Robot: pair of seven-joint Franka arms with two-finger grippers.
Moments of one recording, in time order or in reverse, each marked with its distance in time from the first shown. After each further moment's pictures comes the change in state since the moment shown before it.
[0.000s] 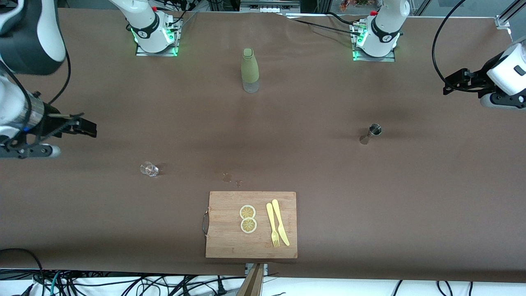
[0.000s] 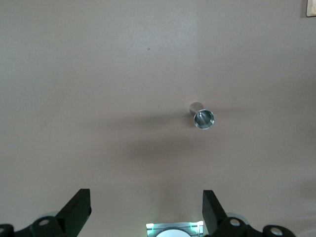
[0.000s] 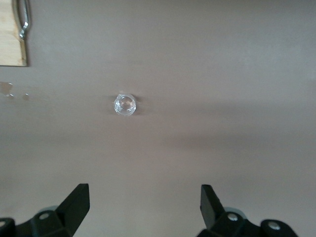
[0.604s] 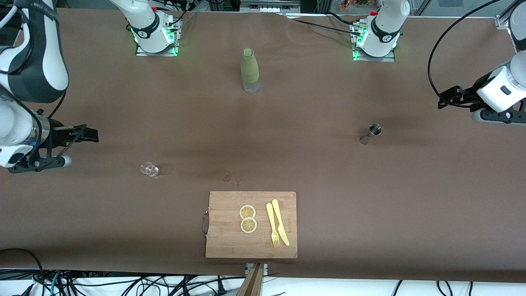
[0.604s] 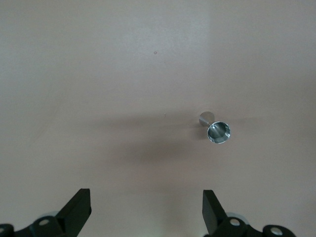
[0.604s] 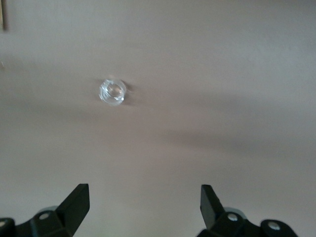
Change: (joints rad) left arm 0.053 0.016 0.005 -0.136 -0.022 0.169 0.073; right arm -0.063 0.080 -0.006 -0.002 -0.001 0.017 -0.281
